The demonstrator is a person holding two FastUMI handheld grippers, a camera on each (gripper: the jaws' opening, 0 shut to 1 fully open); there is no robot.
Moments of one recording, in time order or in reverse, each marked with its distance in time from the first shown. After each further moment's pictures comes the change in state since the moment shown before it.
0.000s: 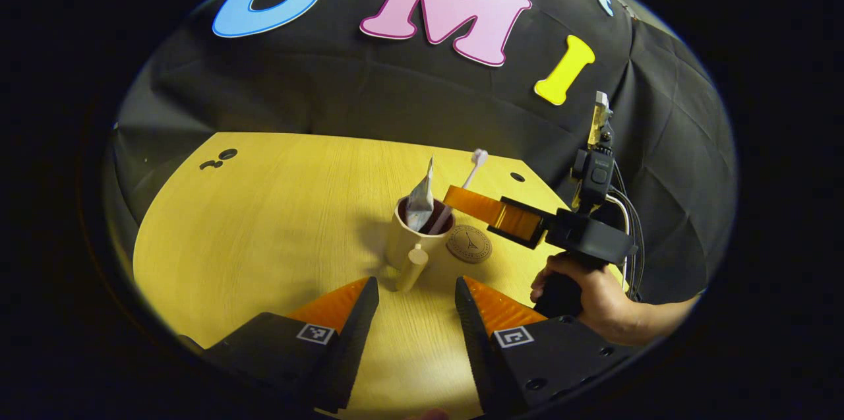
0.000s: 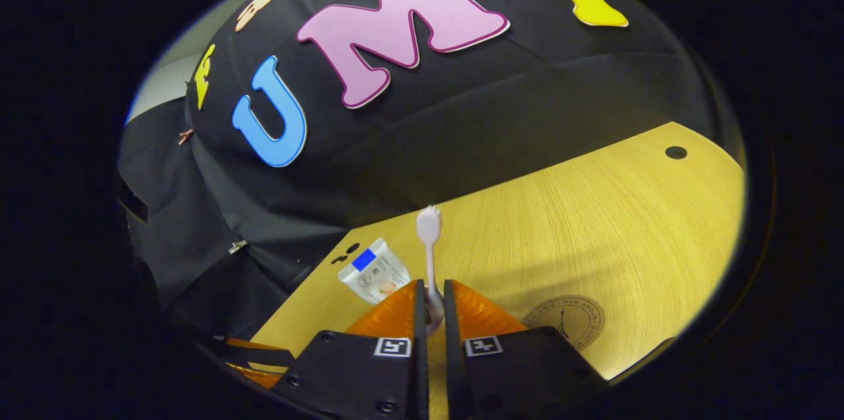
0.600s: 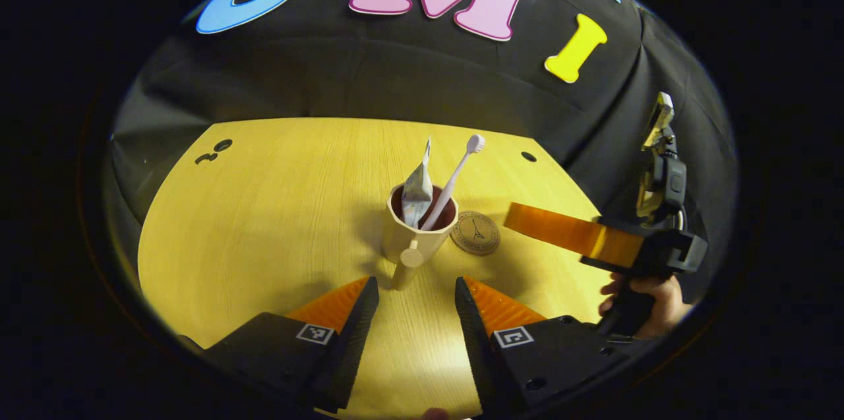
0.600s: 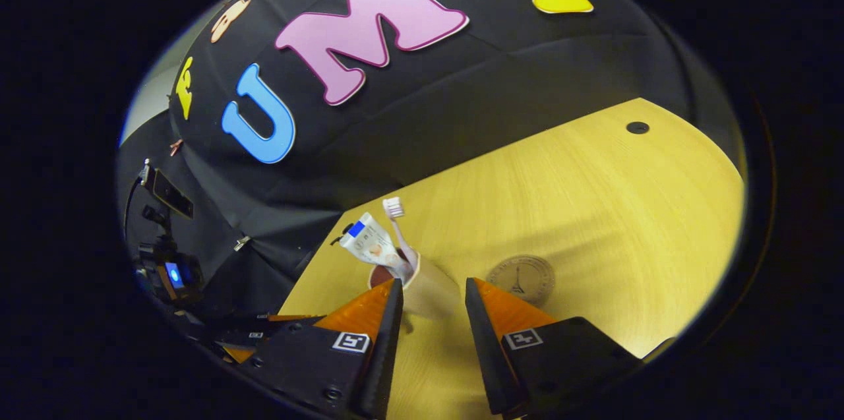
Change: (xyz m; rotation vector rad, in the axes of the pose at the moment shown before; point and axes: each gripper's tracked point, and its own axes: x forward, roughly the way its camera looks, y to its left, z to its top) left arm 0.028 -0.007 -0.008 0.033 0.141 0.049; right arm -0.085 -0.032 -0.004 0.089 0.117 -0.079
